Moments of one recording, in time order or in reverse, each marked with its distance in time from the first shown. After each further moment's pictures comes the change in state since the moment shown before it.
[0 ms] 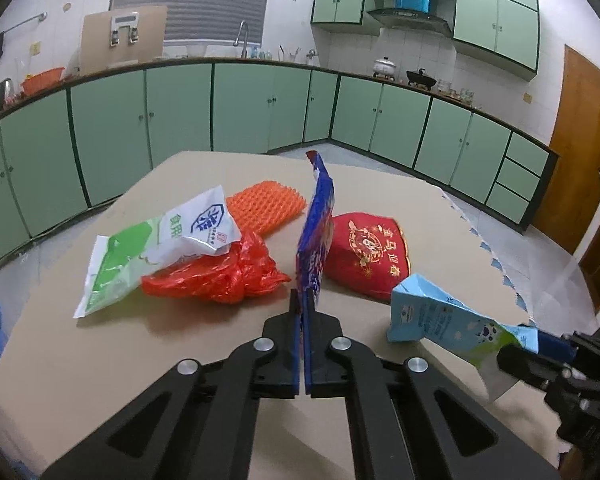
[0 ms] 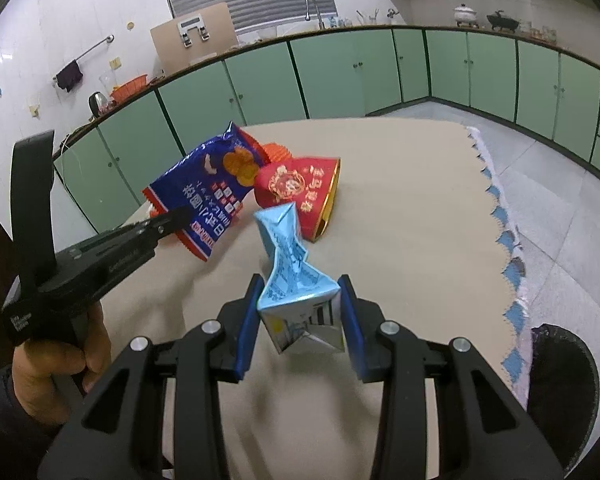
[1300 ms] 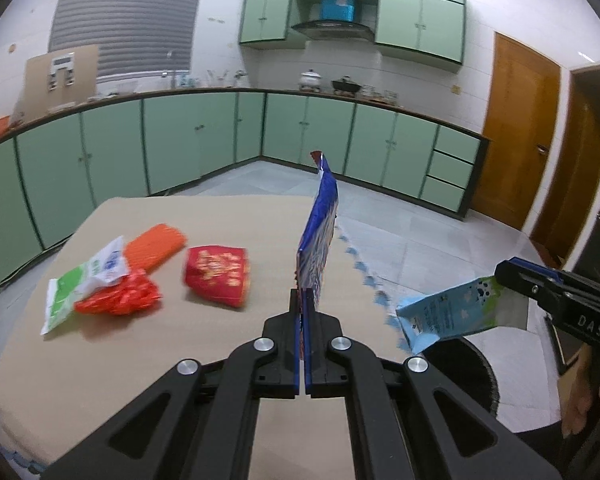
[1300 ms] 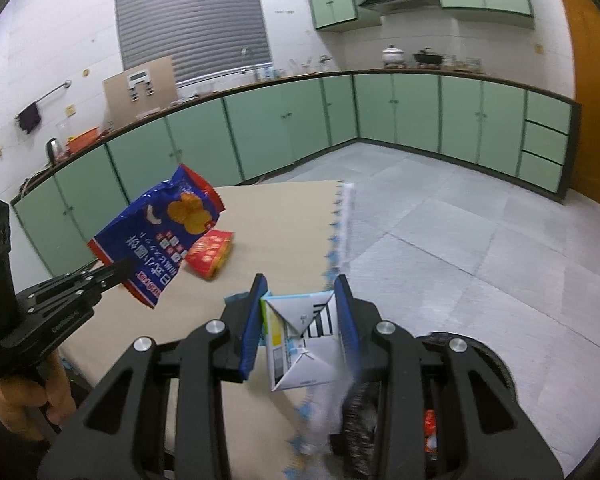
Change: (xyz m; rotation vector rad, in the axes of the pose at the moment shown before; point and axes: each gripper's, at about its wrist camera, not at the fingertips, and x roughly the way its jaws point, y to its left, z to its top) left arm -0.081 -0.125 0.006 0.144 -0.049 -0.205; right arm -0.144 -0.090 -0.005 0.077 -0.163 -0.251
